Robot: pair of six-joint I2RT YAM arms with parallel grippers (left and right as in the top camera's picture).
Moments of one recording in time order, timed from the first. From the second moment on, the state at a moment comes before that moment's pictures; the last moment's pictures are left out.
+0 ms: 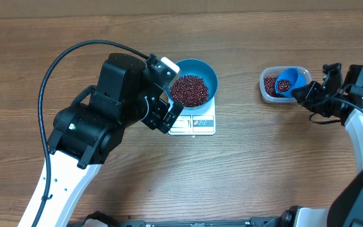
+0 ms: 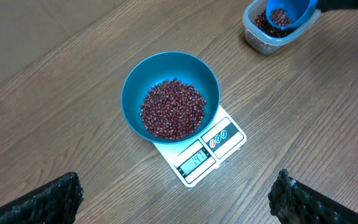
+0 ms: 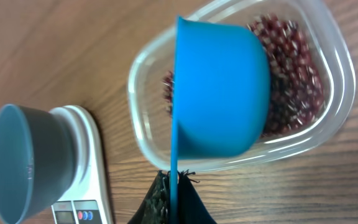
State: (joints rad) left arm -0.47 1.28 1.52 -1.02 0.11 0.17; right arm -0.36 1.54 1.05 -0.57 -0.57 0.17
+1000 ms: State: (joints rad) left arm -0.47 1.28 1.52 -1.02 0.11 0.17; right arm -0.02 1.24 1.06 -0.38 -0.55 0.16
